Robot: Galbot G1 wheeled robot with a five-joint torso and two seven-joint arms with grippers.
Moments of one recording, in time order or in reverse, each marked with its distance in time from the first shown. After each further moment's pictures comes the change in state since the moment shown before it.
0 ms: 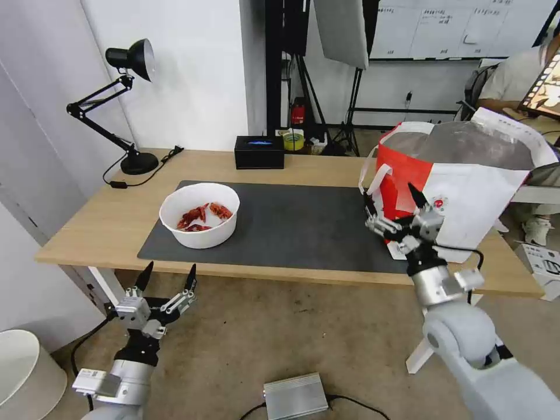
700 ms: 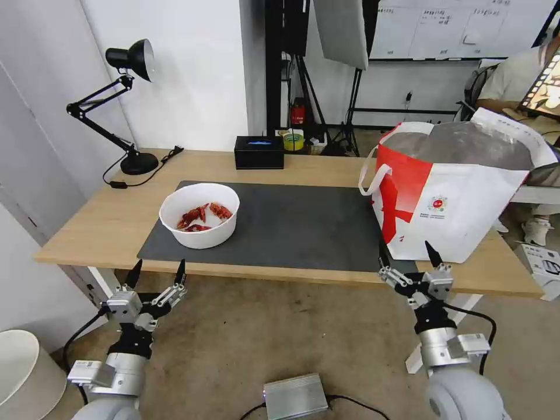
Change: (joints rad) left arm -0.027 0.005 -0.041 0.010 -0.009 0.037 -0.048; right arm -0.283 0.148 0.028 0.098 -0.114 -0.016 0.087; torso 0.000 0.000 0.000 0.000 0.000
